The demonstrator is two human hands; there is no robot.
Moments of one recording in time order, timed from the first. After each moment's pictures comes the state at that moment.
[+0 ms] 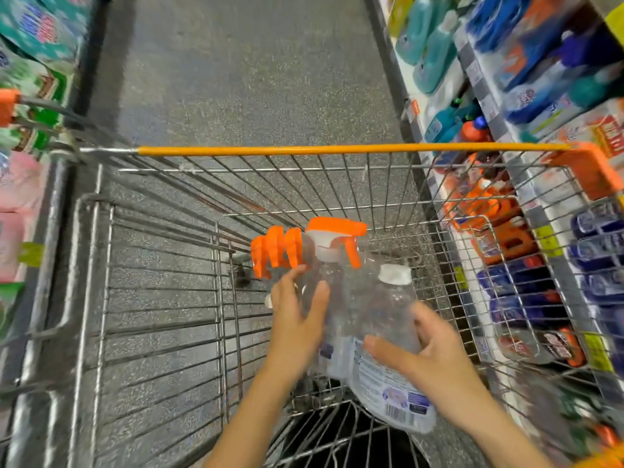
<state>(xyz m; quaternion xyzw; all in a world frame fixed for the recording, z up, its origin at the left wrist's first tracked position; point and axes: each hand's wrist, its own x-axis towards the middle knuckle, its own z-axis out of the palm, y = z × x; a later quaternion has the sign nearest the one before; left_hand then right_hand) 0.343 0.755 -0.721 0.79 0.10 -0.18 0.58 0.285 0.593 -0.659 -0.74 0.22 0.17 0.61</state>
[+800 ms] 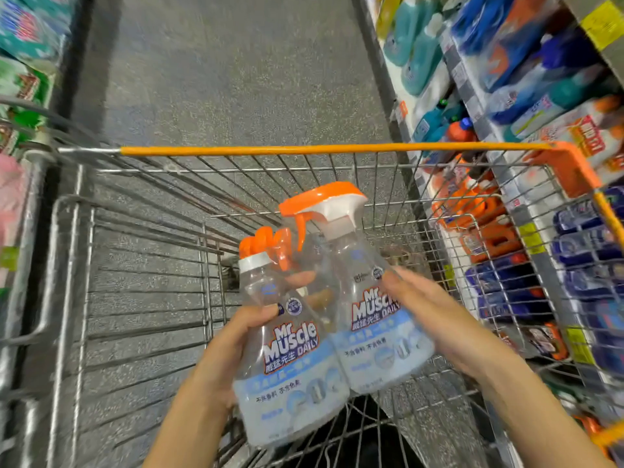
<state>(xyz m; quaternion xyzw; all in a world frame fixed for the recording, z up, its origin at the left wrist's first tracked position) 0.366 0.798 -0.686 0.35 -0.05 -0.36 0.86 0.321 0.566 -0.652 -0.70 0.18 0.26 0.64</state>
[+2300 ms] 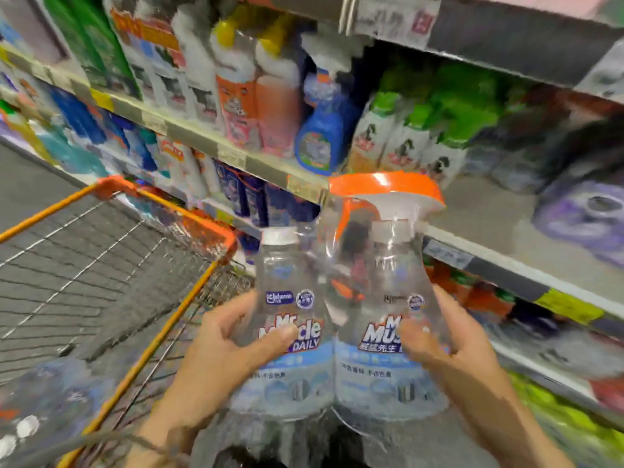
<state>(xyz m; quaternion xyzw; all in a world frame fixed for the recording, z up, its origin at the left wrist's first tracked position) 0.067 0.504 -0.552 0.60 -0.38 -0.46 0.53 -0.150 0.414 -0.532 -0.61 0.42 -0.28 0.61</state>
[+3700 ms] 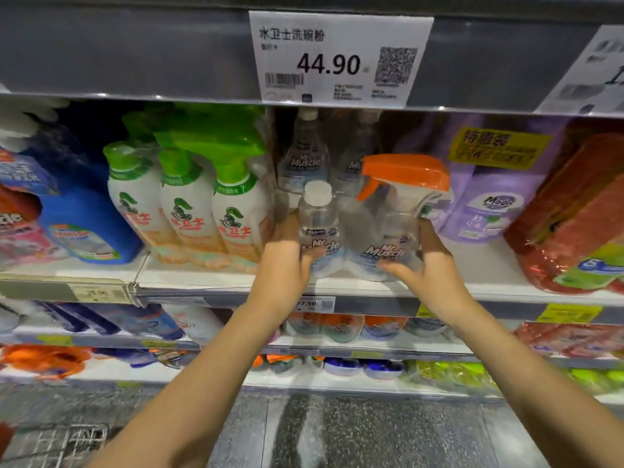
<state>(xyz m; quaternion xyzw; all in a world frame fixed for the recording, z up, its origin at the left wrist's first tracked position) -0.114 0.165 -0.637 0.59 -0.71 -0.19 0.33 -0.338 0.175 -0.653 -0.64 0.62 -0.37 0.27</state>
